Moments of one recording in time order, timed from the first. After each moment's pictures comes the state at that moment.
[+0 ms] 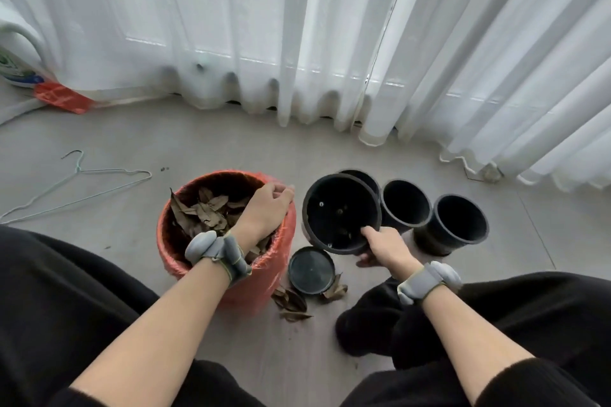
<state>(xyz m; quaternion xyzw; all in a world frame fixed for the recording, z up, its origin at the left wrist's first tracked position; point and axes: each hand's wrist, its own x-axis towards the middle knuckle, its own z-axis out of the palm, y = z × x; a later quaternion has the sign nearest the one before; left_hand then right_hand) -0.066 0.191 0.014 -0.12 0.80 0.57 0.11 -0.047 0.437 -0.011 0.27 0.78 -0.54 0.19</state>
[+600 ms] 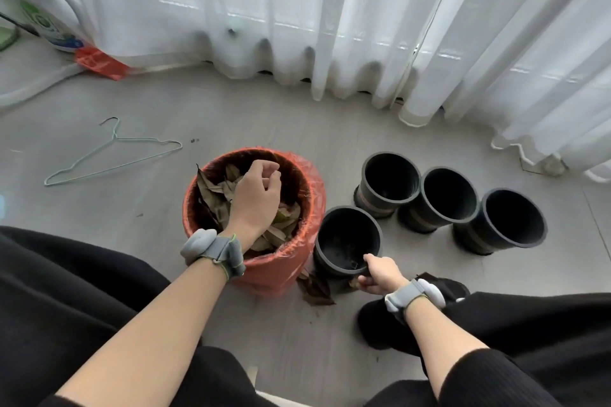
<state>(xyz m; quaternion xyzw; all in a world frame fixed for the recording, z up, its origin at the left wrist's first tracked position) -0.048 0.144 -0.009 -0.15 0.86 0.49 -0.07 -0.033 0.408 -0.136 0.40 0.67 -0.55 0.31</state>
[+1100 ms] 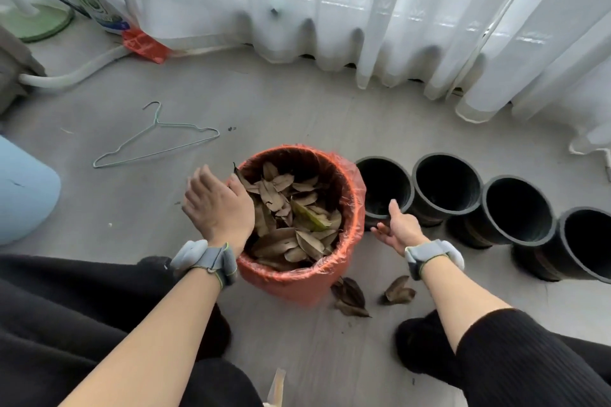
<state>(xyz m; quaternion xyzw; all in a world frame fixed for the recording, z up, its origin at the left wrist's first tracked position) -0.041 0.068 -0.042 -0.41 0.88 0.19 -0.12 -0.133 0.353 -0.138 0.36 0.60 -0.67 0.24</state>
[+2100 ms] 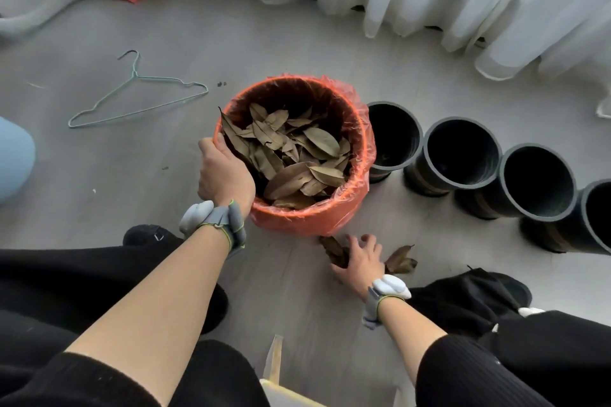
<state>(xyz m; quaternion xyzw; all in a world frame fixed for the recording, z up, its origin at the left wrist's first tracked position) -0.070 0.066 -0.085 -0.49 0.81 0.28 -0.15 -0.008 0.325 -0.209 -0.01 0.94 -0.11 0.32</state>
